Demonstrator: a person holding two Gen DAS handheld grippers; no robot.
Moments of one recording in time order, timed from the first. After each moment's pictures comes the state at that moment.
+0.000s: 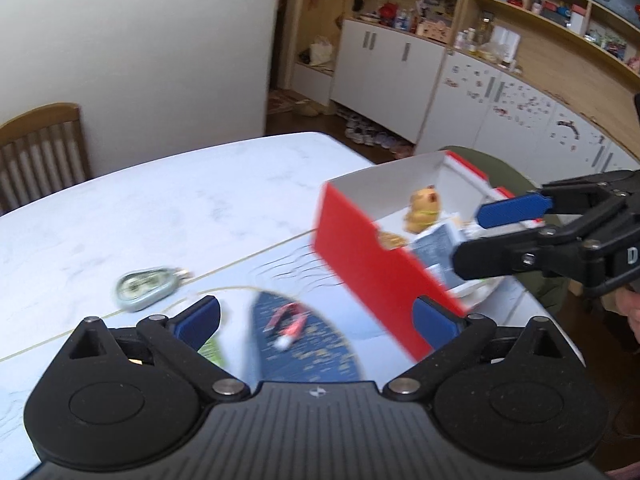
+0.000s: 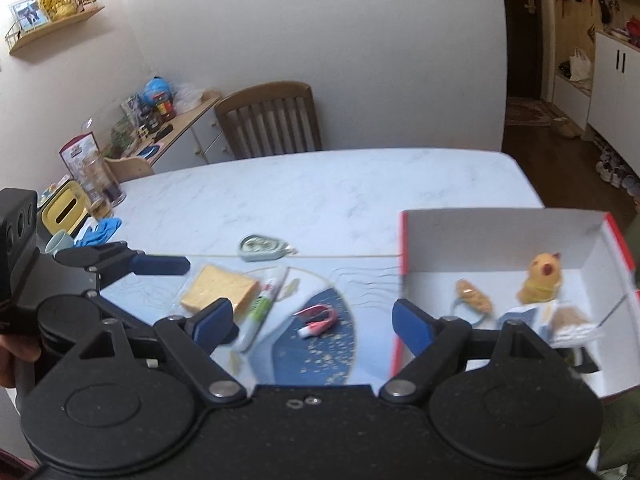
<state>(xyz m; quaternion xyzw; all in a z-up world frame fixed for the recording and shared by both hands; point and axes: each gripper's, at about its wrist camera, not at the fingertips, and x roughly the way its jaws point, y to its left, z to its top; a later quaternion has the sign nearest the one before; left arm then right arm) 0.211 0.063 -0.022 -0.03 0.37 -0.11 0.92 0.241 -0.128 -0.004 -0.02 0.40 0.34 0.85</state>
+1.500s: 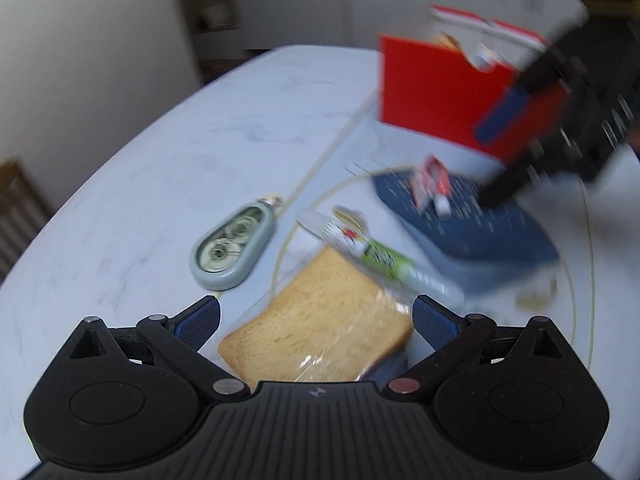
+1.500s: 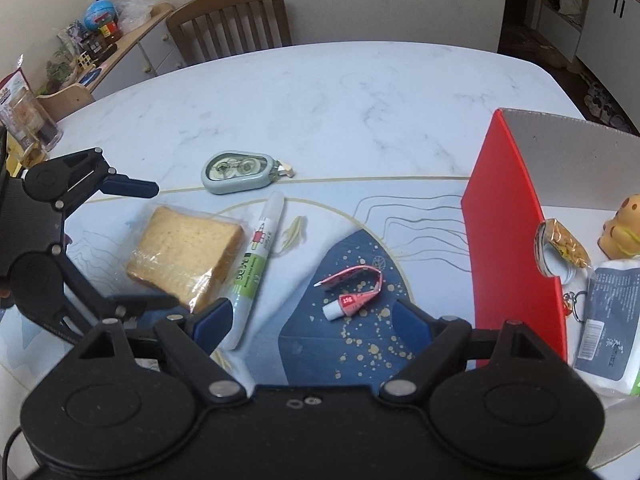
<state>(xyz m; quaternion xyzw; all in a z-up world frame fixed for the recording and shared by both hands) 0.258 0.182 -0.120 0.20 0.41 -0.26 0.85 0.279 -0.020 -0.096 -0.06 0.52 0.26 0.81</state>
